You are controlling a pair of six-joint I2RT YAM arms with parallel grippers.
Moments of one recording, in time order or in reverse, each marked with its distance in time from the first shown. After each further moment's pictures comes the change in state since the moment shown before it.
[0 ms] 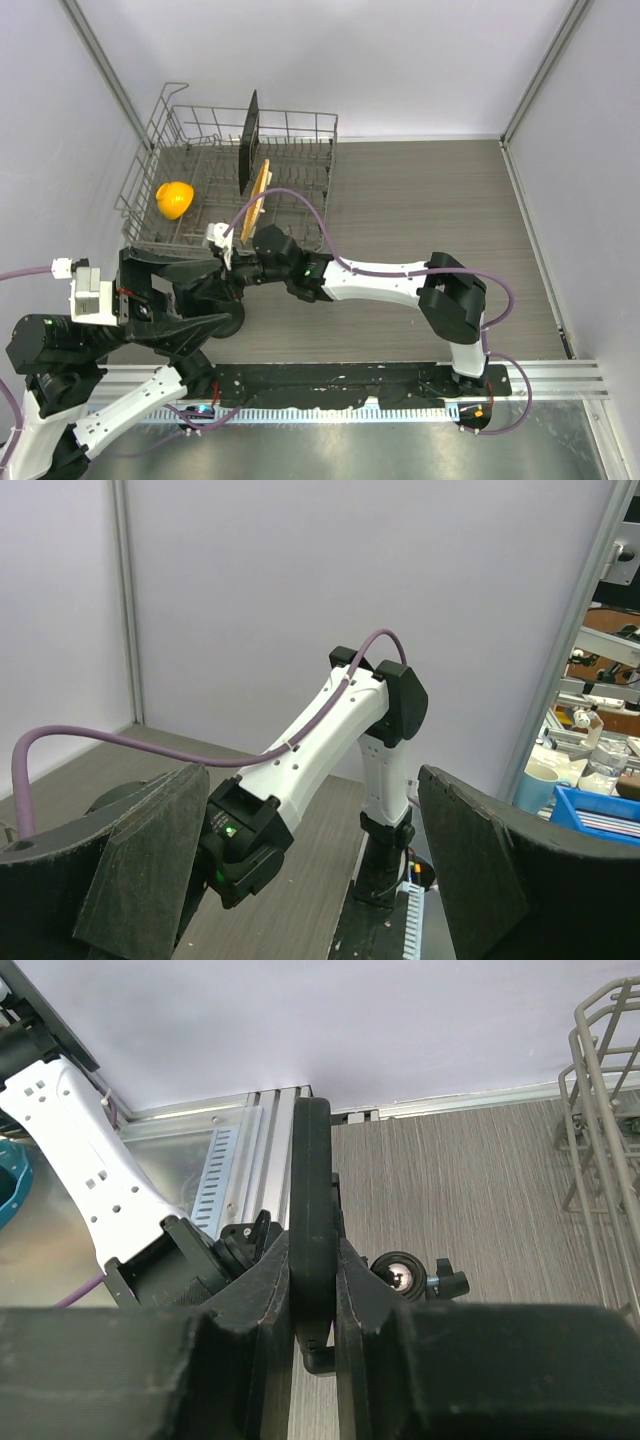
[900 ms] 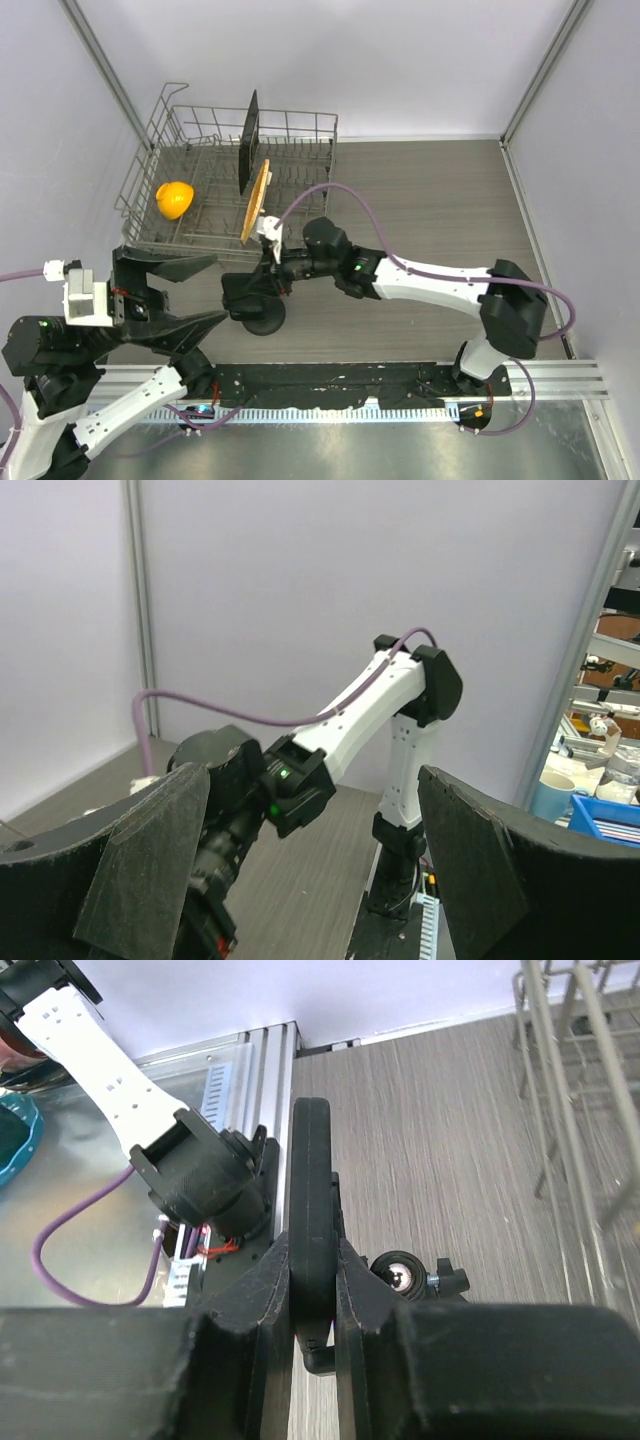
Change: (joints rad) left arm 0.000 0.001 -0.004 0.017 -0.027 0.027; right arm -0.127 -0.351 -0.338 -0.107 -0.068 -0.024
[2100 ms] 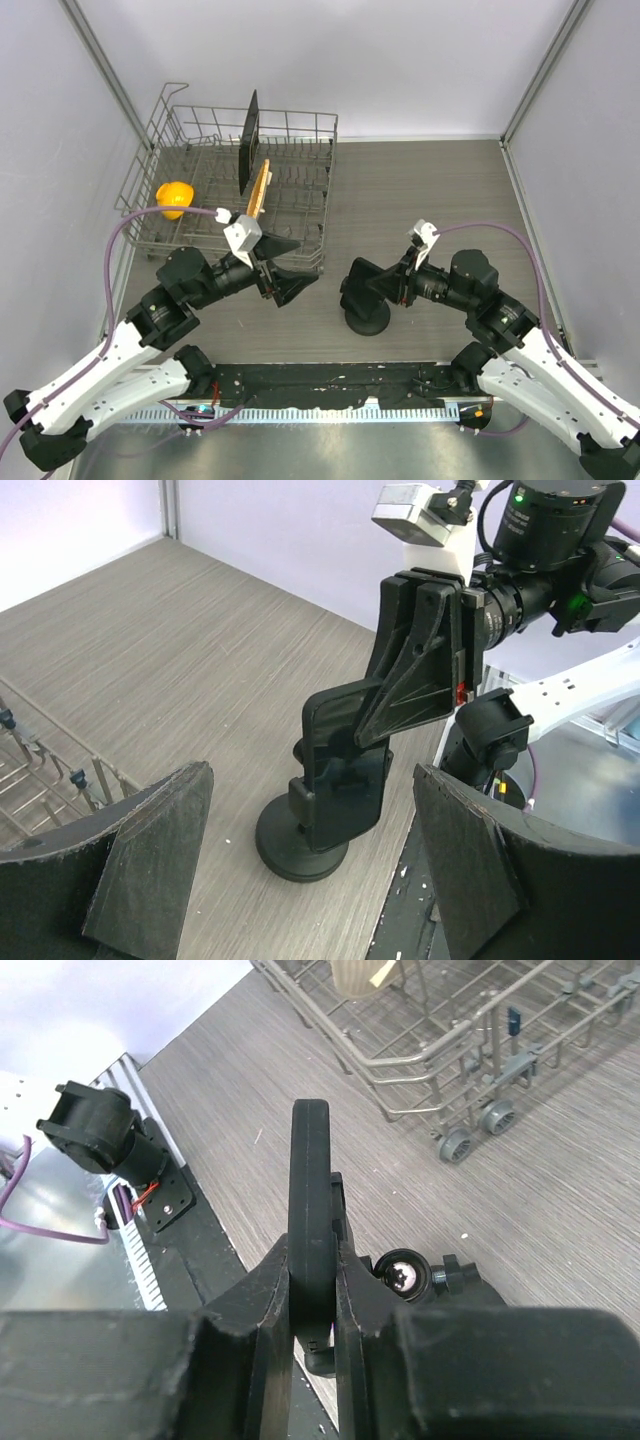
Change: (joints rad) left arm 0.000 0.362 -0.257 0.207 -0.053 0.043; right arm -0.385 -0.980 -0.497 -0.535 0.170 0.180
